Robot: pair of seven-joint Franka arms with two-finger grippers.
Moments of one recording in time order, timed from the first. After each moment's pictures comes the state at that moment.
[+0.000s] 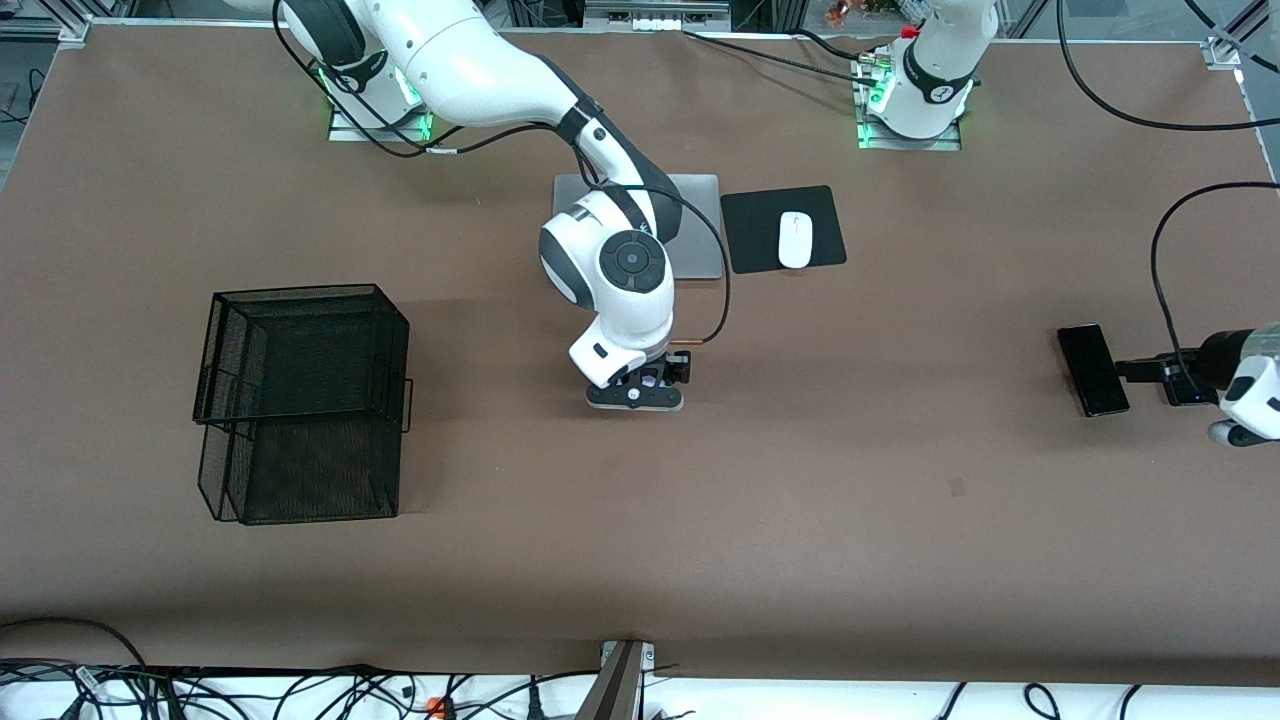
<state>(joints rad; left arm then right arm) 0.49 0.54 -0.20 -1.57 0.14 1.81 0.03 0.80 0.96 -0.12 -1.04 0.03 2.09 0.78</state>
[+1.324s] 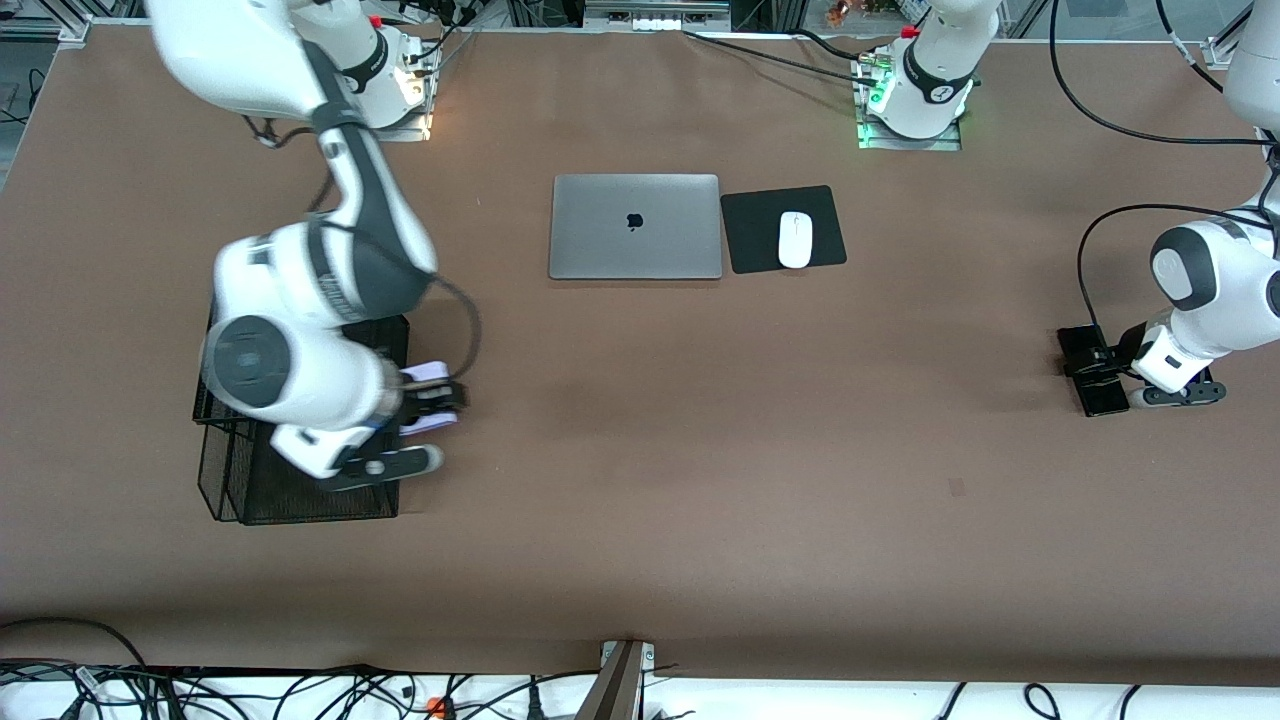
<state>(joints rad) 0.65 0.58 -0.20 -2.01 0.19 2.52 0.20 0.36 0.68 -0.12 -1.14 0.14 1.70 0.00</state>
